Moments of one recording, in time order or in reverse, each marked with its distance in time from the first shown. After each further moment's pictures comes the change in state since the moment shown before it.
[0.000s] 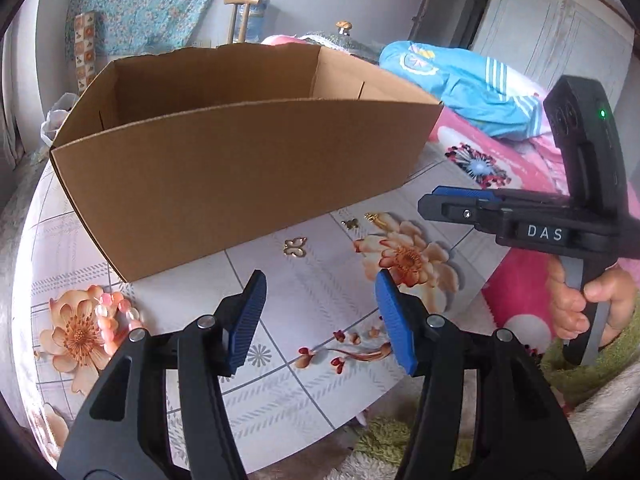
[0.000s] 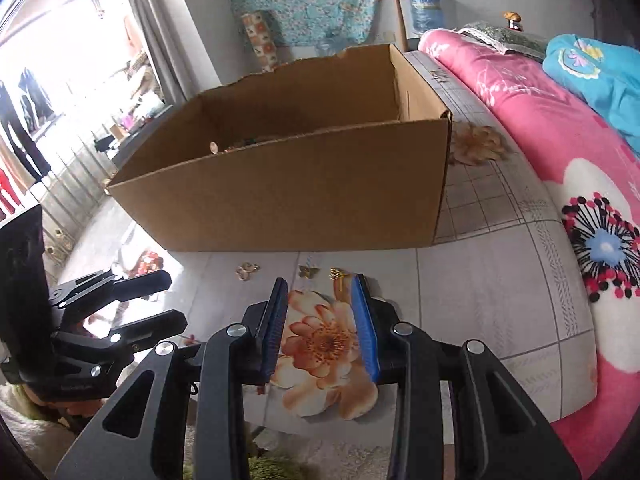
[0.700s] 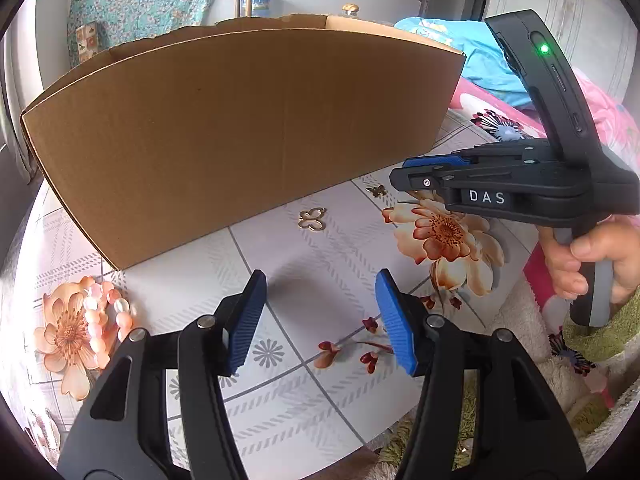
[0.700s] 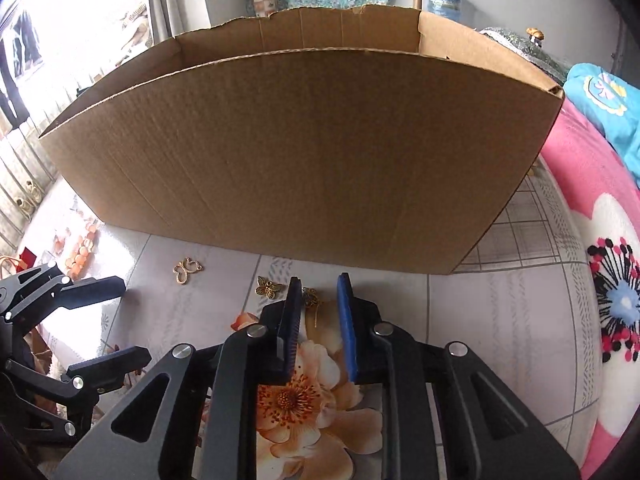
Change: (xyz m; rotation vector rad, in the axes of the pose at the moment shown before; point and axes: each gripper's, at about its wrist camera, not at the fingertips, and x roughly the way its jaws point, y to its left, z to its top) left arm 0.030 0.002 -0.018 0.048 0.039 0.088; right arm 0.065 0.011 0.008 -0.157 0.078 -0.103
